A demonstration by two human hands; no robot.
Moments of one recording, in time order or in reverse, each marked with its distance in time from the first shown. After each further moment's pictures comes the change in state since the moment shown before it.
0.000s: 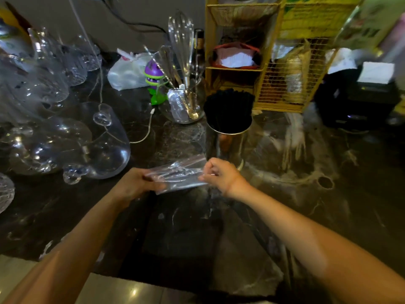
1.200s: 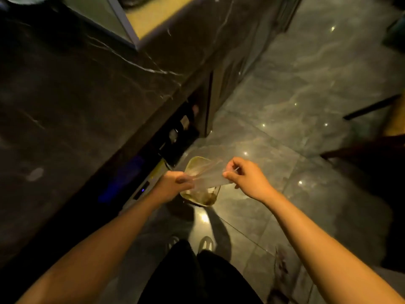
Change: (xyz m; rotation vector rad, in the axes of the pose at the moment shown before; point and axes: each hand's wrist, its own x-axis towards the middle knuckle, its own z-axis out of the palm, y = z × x) left_hand -0.146 0.000 0.609 0.492 -1.064 0.400; right_hand -0.596 0.203 -0.110 0.141 0.997 0.837
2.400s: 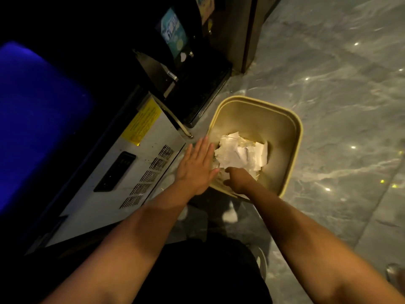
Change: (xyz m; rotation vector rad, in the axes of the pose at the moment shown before) left_hand 0.261 -0.384 0.123 1.189 -0.064 0.057; right_hand 0.254 0.387 0.343 -0.356 -0.436 0.326
